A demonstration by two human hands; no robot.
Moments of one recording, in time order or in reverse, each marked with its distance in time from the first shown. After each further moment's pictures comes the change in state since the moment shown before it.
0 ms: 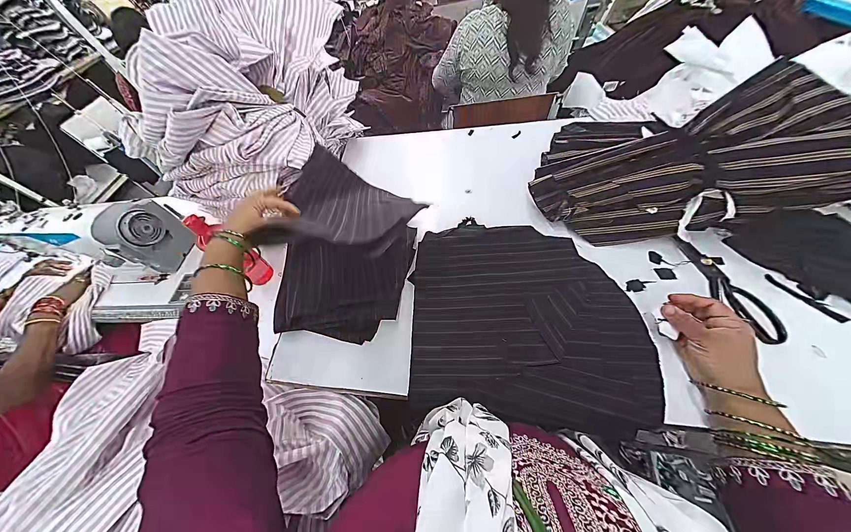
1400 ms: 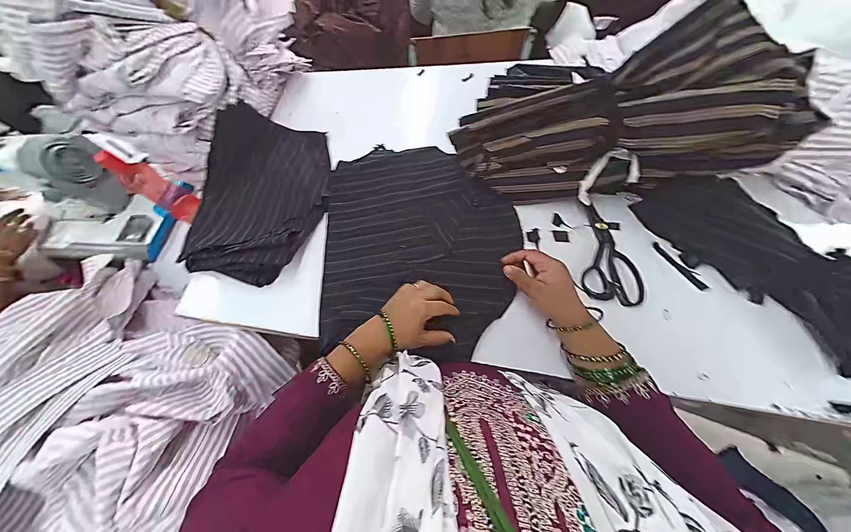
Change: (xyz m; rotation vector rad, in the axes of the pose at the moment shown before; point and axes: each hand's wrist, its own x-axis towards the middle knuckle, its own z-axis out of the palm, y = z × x) left_hand -0.106 0.306 0.311 -0.228 -0.366 0.480; right_hand 0.038 0.005 -0.007 -0.323 -0.659 -0.110
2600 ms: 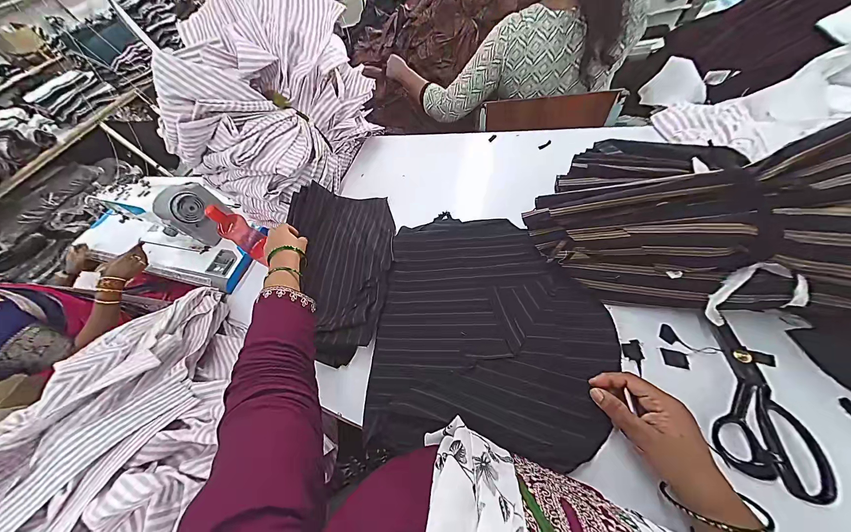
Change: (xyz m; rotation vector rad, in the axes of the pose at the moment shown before) left_hand -0.065 -0.223 -0.273 0.353 0.591 -1.482; right_hand 0.002 0.007 0.005 0.146 0.071 0.008
